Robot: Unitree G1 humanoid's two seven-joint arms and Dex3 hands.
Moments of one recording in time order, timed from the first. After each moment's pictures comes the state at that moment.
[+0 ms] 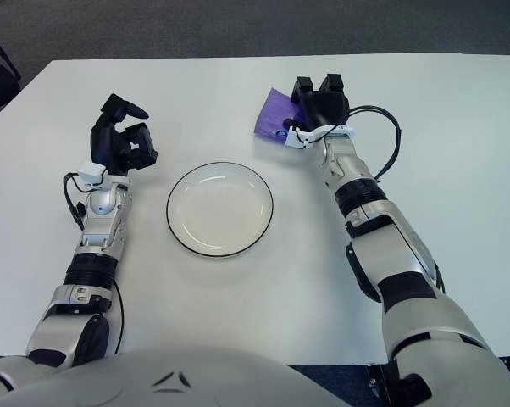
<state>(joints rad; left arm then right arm) -0.33 0.02 0.09 0.33 -0.03 -0.48 0.11 -0.87 -0.42 0.44 0.92 -0.78 -0.06 -0.40</state>
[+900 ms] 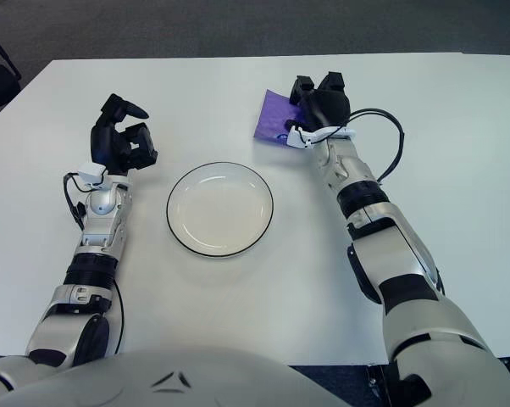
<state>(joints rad) -0.33 0.02 0.09 0.33 -0.03 -0.47 0.11 -0.81 -0.44 0.38 0.81 -0.72 -0.12 -0.44</state>
